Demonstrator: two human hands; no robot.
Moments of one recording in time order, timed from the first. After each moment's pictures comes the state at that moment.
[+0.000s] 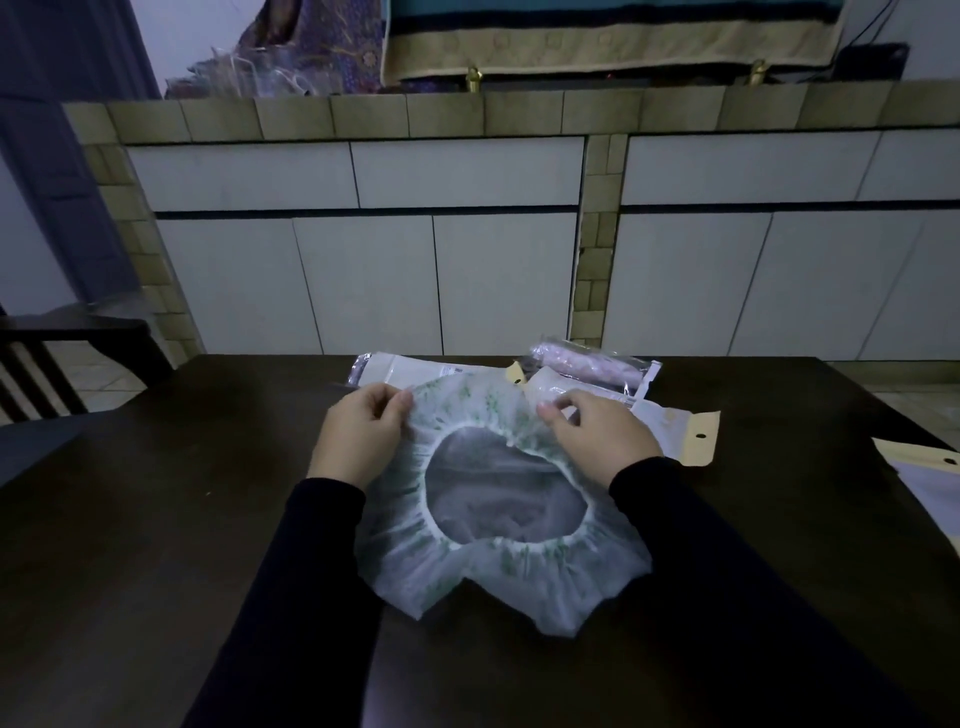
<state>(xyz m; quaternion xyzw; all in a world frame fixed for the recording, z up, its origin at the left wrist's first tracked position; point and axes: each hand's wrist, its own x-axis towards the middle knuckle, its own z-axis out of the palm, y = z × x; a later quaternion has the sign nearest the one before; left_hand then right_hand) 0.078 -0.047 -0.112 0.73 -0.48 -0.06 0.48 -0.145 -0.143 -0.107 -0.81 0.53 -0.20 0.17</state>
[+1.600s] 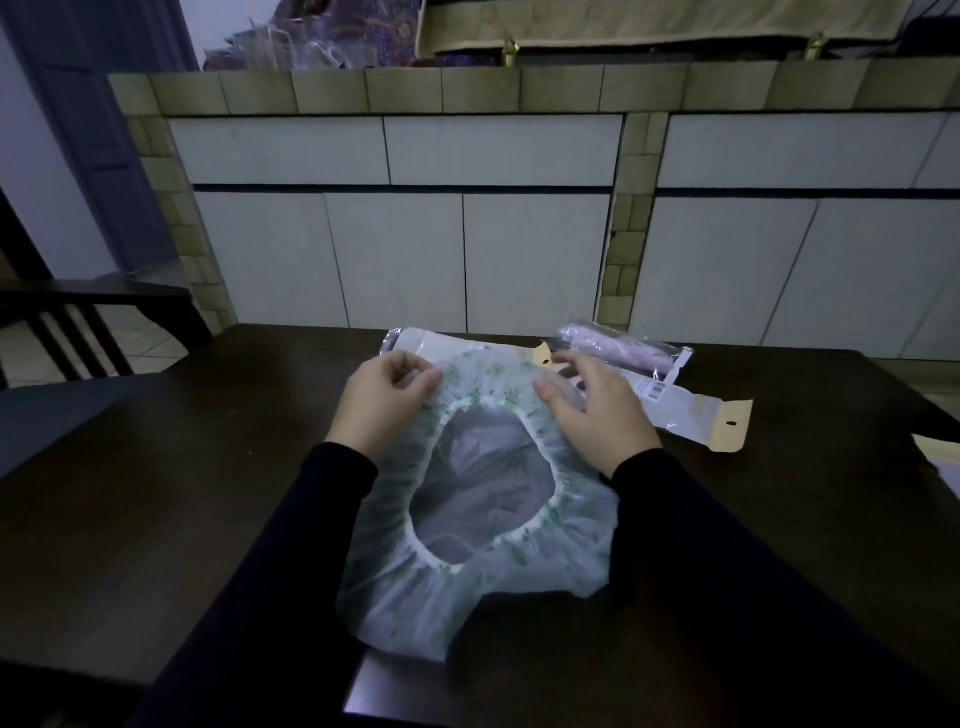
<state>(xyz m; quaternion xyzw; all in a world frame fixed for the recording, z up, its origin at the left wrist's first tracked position) 0.080 -0.032 -0.102 0.72 -0.45 -0.09 0.52 -0.121 -0.127 -0.111 -0.82 0.40 -0.36 0.21</state>
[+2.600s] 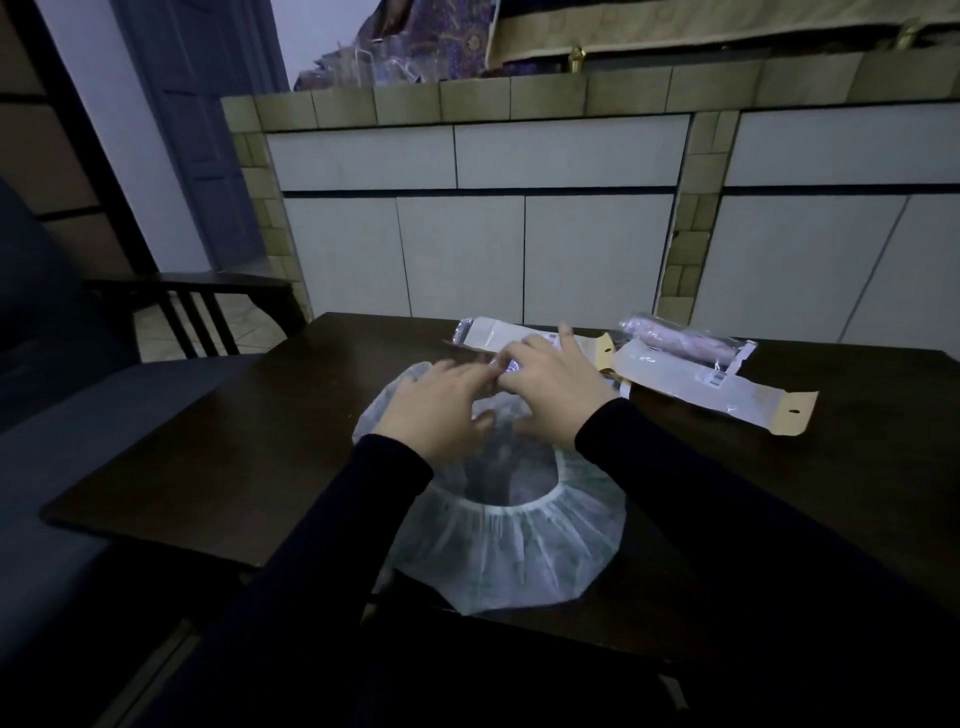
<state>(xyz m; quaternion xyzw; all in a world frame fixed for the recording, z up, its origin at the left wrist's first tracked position) 0.063 0.041 -0.084 0.77 -0.62 0.10 0.10 -0.056 -0.062 -0.076 -0.96 0.19 -0.09 -0.17</state>
